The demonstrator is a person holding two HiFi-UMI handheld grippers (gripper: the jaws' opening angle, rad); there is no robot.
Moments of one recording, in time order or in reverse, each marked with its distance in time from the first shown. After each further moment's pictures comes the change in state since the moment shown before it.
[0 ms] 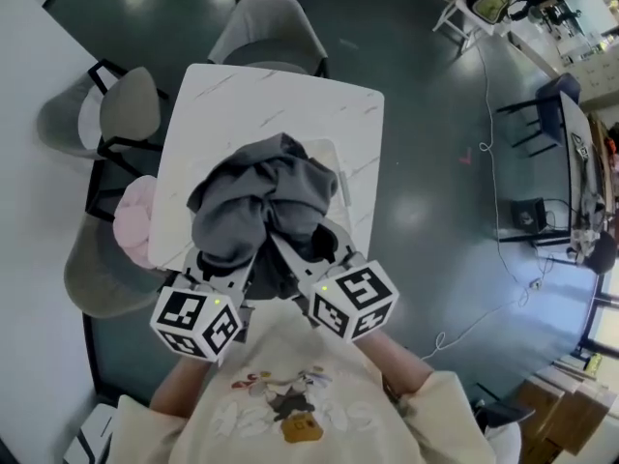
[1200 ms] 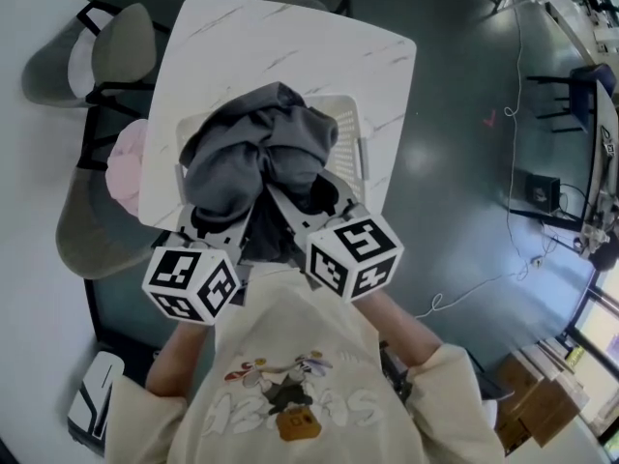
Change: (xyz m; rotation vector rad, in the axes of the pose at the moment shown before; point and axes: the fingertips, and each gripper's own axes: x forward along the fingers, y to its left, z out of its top) left arm 0.064 0.058 -0.040 -0.098 0.117 0.120; right arm 0.065 -0.059 -0.047 0.113 0.174 0.014
